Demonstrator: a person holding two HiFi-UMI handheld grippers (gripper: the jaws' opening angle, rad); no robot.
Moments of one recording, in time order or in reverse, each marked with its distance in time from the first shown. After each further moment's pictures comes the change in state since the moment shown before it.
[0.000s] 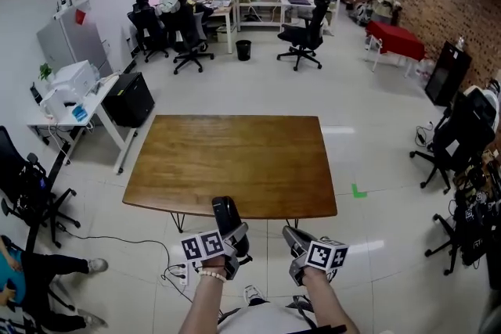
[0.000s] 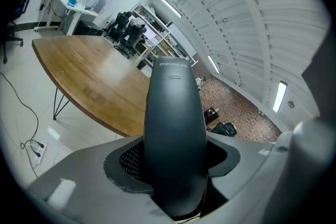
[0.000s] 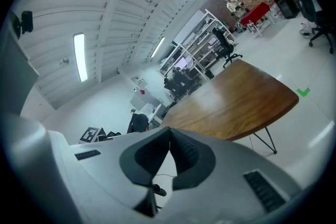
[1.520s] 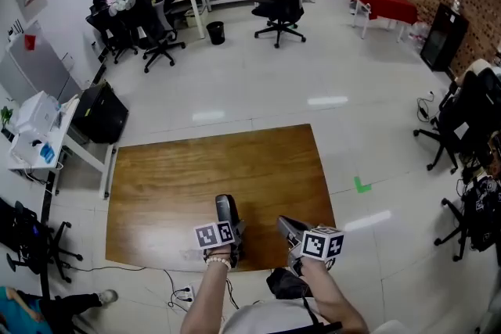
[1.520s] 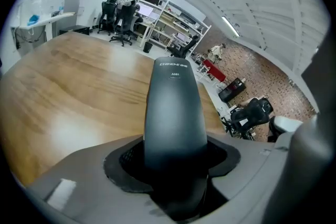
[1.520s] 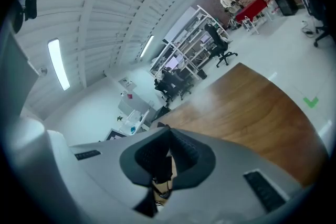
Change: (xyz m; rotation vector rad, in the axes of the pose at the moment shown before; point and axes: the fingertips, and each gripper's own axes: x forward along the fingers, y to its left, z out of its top) left arm 0.233 0.103 0.087 0.142 0.293 0.300; right arm 0.138 -0.127 0.140 0.057 0.030 -0.054
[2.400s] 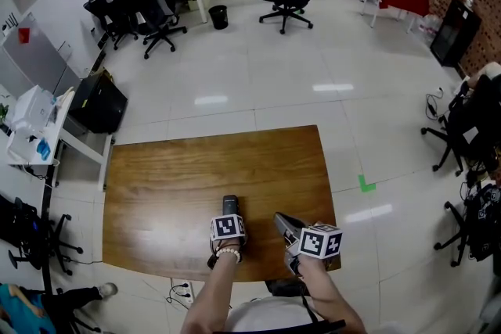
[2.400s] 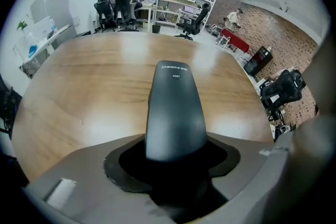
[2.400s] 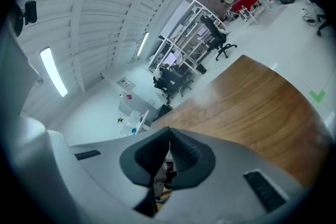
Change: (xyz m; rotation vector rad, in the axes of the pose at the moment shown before) left arm 0.064 0.046 -0.007 0.089 0.234 0.338; right arm 0.044 -0.025 0.028 0.073 0.045 0.029
